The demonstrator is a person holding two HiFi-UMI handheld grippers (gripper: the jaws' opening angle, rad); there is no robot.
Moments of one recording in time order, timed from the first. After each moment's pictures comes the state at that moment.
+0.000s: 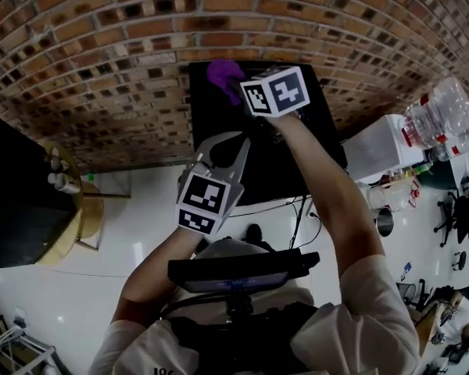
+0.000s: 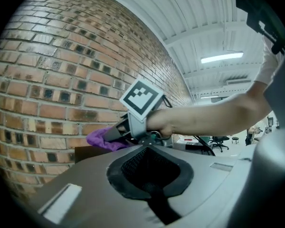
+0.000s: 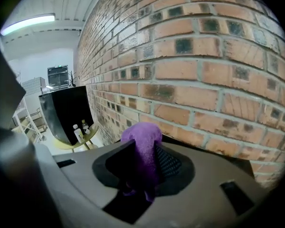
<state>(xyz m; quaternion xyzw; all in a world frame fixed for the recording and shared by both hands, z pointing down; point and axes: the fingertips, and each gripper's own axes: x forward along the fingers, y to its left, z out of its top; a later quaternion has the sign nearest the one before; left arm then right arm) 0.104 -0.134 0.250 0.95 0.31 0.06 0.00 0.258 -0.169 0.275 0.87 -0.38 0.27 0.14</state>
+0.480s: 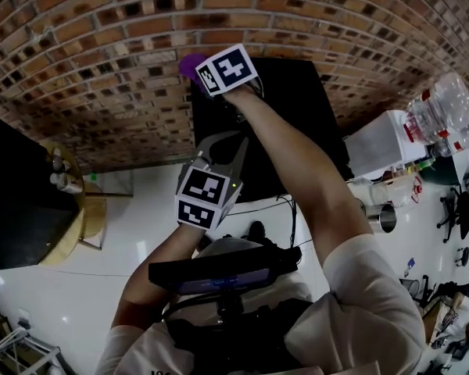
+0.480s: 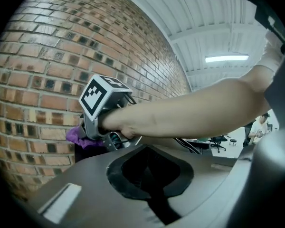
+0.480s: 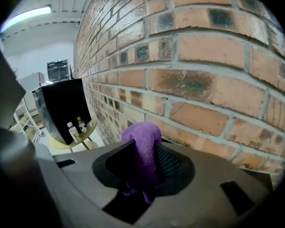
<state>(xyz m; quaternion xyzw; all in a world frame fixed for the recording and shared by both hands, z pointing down) 0.104 -0.140 0.264 0.95 0.31 0.10 0.02 0.295 -0.248 0.303 0.86 -0.38 0.30 0.17</state>
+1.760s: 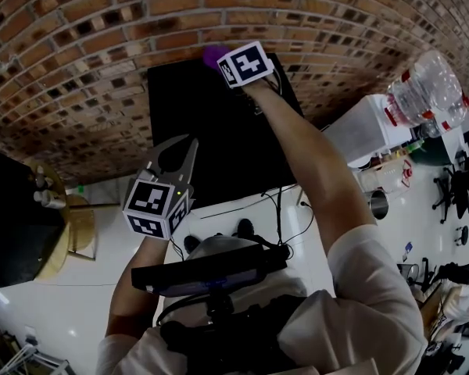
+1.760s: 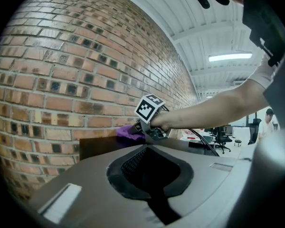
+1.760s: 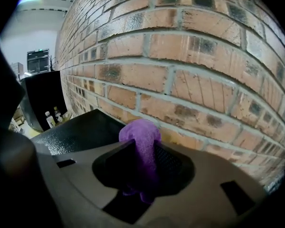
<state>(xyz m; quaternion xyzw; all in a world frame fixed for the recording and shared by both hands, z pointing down) 0.107 -0.149 0.264 0.95 0.28 0.10 0.02 0.348 -0.072 0.303 0.89 -0.26 0.31 0.20</state>
